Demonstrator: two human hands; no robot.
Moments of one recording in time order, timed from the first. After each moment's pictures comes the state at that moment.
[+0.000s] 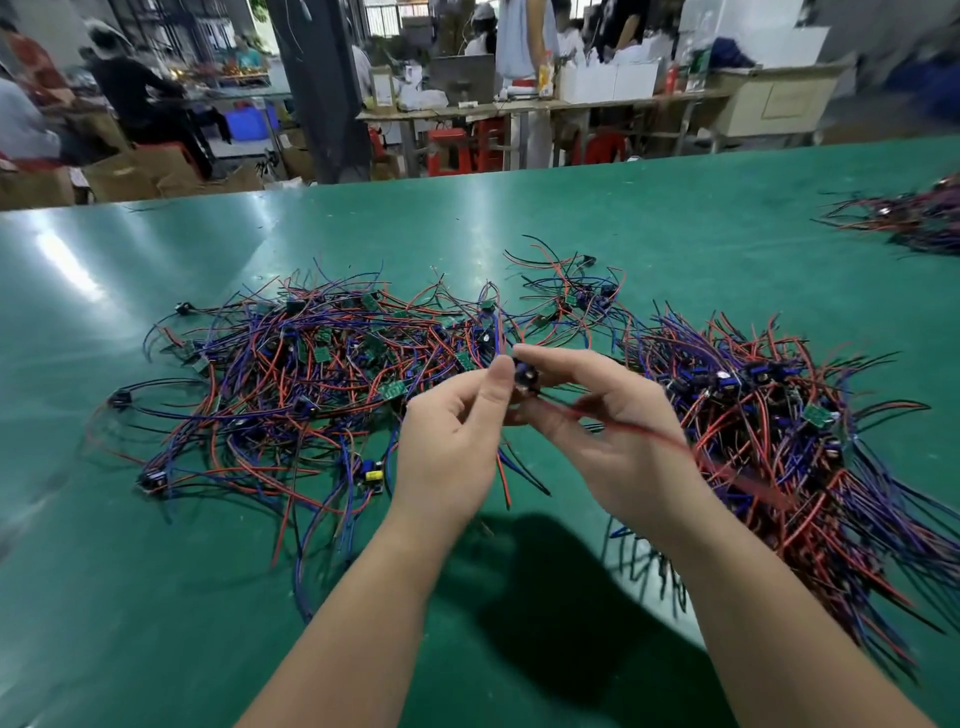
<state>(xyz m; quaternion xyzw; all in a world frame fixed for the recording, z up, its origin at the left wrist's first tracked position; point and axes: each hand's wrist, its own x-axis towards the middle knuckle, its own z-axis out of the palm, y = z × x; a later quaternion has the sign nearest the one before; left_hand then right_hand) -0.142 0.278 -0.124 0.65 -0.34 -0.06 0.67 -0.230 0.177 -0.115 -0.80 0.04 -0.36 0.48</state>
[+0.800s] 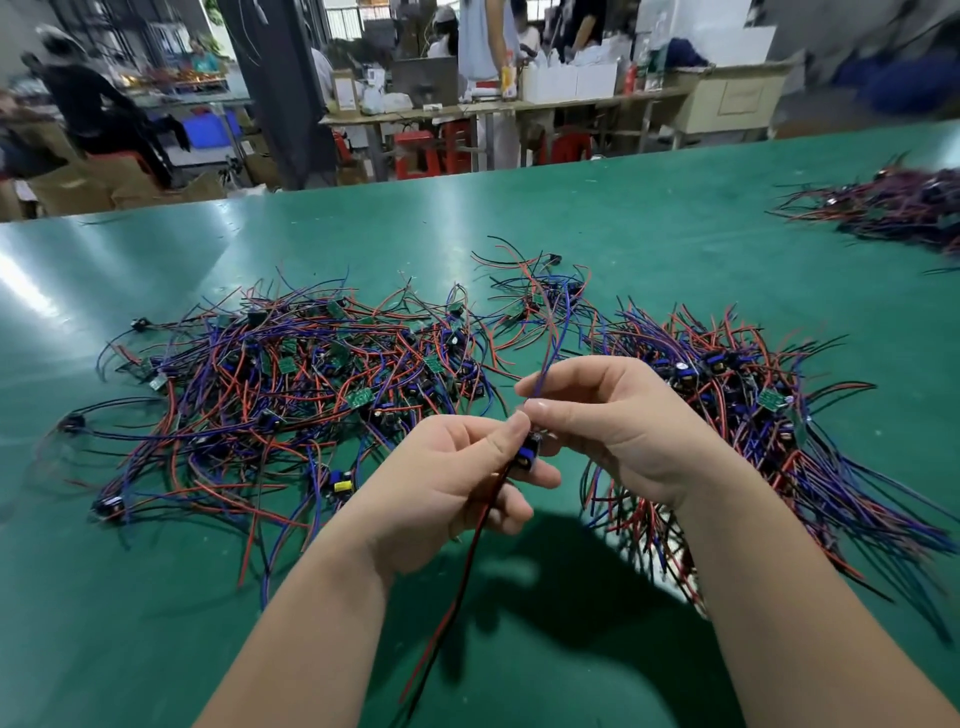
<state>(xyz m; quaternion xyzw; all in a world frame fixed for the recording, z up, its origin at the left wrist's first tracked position) -0.149 0.289 -0.113 0.54 -0.31 -0.48 0.62 -0.241 0.148 -0.111 -0.61 0.10 -0.19 0.76</state>
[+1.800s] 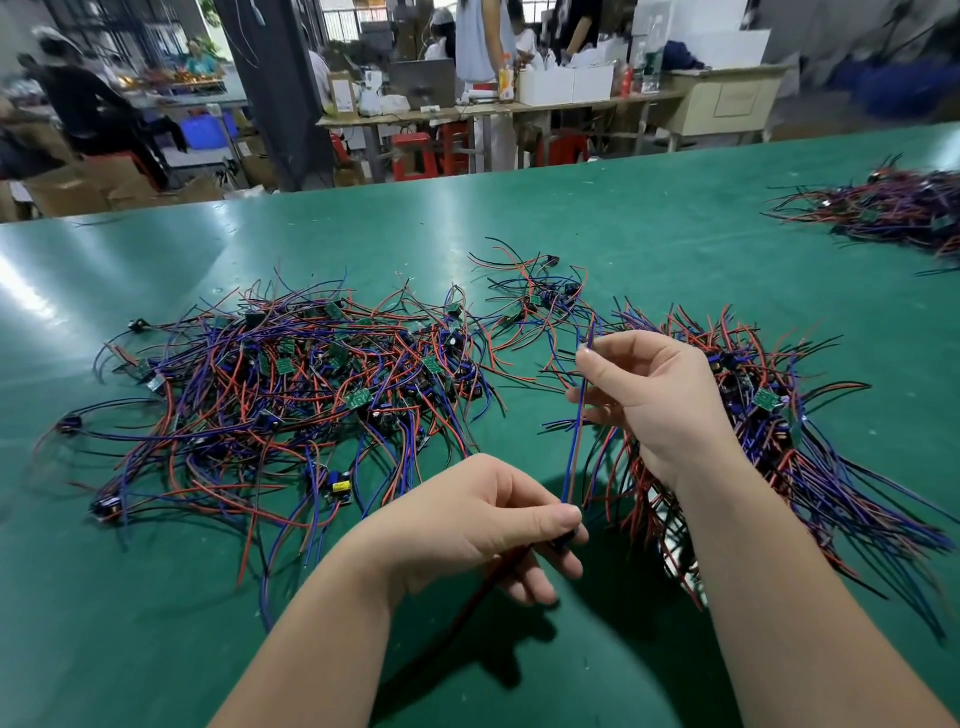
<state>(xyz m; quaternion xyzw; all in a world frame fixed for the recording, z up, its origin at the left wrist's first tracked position) -0.160 0.290 -0.119 0.59 -0.39 -0.56 0.43 -0.240 0.126 -0.117 -0.59 0.24 -0.37 0.67</state>
